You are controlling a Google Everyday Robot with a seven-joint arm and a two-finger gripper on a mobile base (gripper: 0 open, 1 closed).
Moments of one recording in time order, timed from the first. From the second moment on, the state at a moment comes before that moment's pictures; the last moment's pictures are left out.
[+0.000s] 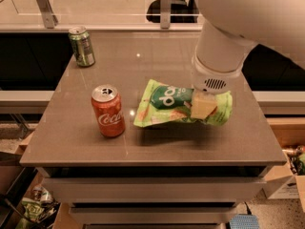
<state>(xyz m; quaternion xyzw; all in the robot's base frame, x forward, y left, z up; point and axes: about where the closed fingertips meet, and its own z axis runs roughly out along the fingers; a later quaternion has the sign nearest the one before) 0.471 -0.111 0.890 -0.64 0.76 -0.05 0.10</state>
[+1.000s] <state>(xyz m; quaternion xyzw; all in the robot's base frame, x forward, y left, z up) 0.445 -0.103 0.857 -0.64 0.77 -0.04 0.07</state>
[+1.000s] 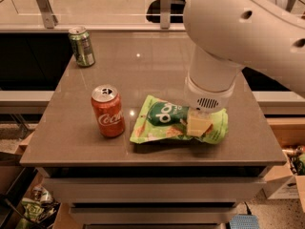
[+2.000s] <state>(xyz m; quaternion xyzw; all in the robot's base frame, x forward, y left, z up) 0.445 -0.101 0.858 -0.64 0.77 -0.04 0.07</state>
